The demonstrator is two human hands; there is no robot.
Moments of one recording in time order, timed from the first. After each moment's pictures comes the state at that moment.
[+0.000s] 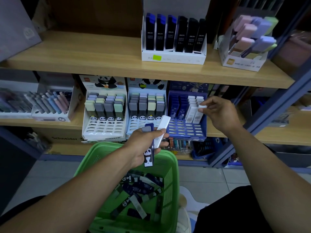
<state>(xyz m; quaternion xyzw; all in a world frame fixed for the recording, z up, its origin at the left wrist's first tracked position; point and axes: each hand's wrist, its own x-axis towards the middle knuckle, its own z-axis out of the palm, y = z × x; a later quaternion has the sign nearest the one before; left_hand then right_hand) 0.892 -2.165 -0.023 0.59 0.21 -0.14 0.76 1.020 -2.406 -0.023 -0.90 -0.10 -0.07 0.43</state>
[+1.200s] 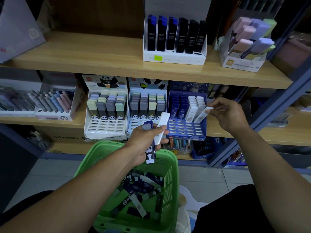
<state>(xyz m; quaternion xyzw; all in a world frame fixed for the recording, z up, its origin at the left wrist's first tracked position) 0.888 -2.171 -0.015 0.59 0.21 -0.10 0.77 1.019 -2.425 -0.022 -0.91 -0.10 -0.09 0.40</state>
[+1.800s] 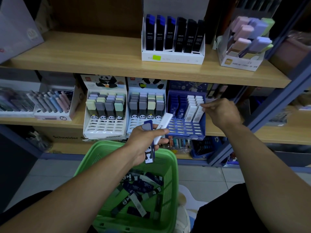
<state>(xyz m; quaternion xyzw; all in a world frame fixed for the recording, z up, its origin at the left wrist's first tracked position) 0.888 -2.172 -0.019 0.59 0.23 -0.09 0.77 1.022 -2.408 -0.017 -0.96 -0.04 -0.09 0.28</state>
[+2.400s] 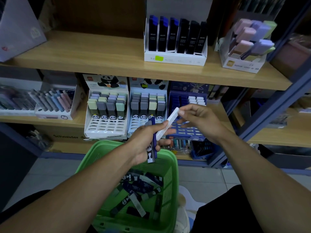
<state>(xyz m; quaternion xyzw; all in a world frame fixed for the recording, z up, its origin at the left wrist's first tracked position) 0.886 -2.169 -0.006 0.56 0.18 -0.19 0.79 0.980 -2.359 -0.012 -0.76 -0.16 0.15 0.61</state>
